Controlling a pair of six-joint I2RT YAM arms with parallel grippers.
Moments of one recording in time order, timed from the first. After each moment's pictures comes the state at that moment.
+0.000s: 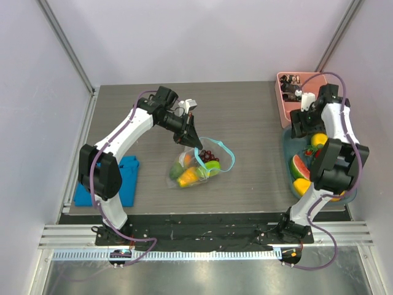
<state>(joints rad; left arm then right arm) -0.45 1.79 1.60 -0.93 0.99 -0.46 -0.31 1.83 1.52 -0.90 -0.16 -0.51</state>
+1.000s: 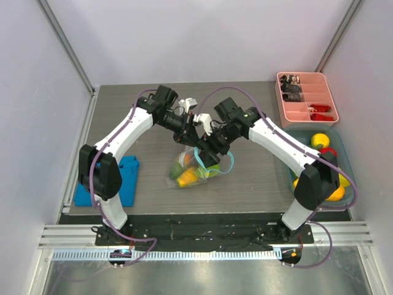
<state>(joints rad) -0.45 1.79 1.62 -0.94 0.99 -0.44 0.62 1.64 1.49 -0.95 -0.58 -0.28</state>
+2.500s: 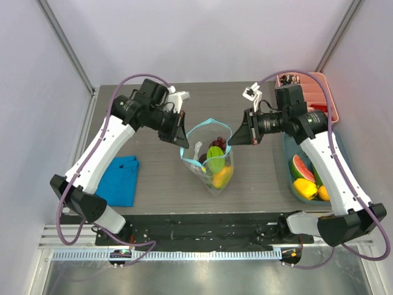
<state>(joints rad) -0.51 1.55 1.76 -1.17 0.60 -0.26 0.30 1.30 1.47 -0.94 -0.96 0.06</state>
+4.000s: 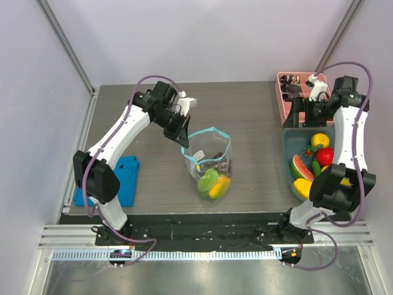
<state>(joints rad) -0.47 1.73 1.72 -1.13 0.60 0.03 -0.30 1.55 1.63 -1.13 -0.59 -0.32</state>
